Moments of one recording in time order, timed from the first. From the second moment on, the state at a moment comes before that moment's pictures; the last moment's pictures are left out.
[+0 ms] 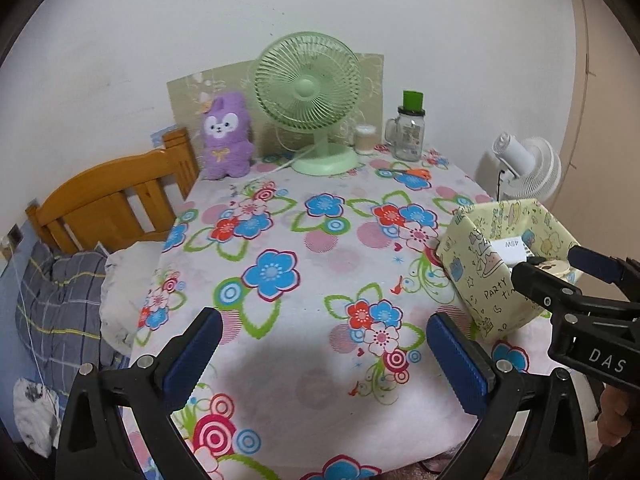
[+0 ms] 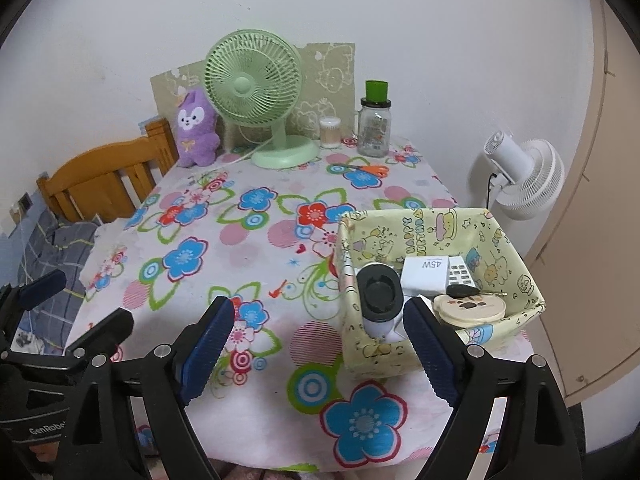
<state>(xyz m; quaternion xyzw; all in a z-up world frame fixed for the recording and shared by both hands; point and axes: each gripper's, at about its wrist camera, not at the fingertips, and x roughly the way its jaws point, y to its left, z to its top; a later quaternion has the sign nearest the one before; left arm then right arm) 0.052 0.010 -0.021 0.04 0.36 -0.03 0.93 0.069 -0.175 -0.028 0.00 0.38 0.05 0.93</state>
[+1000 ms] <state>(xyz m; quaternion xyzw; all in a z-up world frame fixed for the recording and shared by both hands) -0.001 0.012 -0.004 0.02 0.29 -0.01 0.96 0.009 -0.176 -0.011 0.01 0.29 0.06 0.96</state>
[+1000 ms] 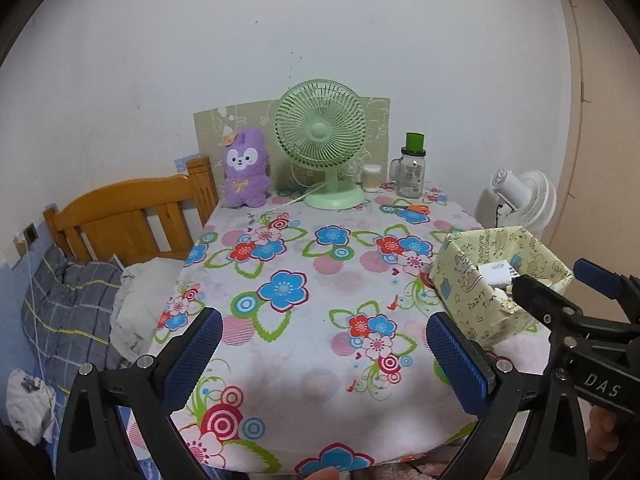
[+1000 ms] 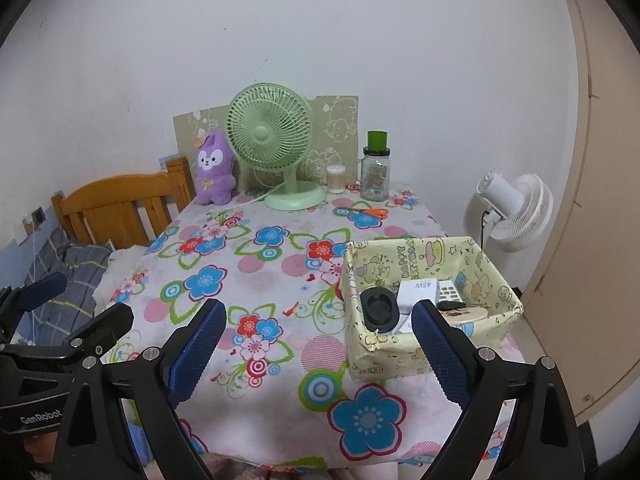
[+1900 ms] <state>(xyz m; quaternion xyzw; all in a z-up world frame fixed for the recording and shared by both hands) -0.008 0.010 -0.008 0.01 0.29 -0.02 0.96 -0.005 -0.175 -0.010 -0.01 0.26 0.04 0.96</state>
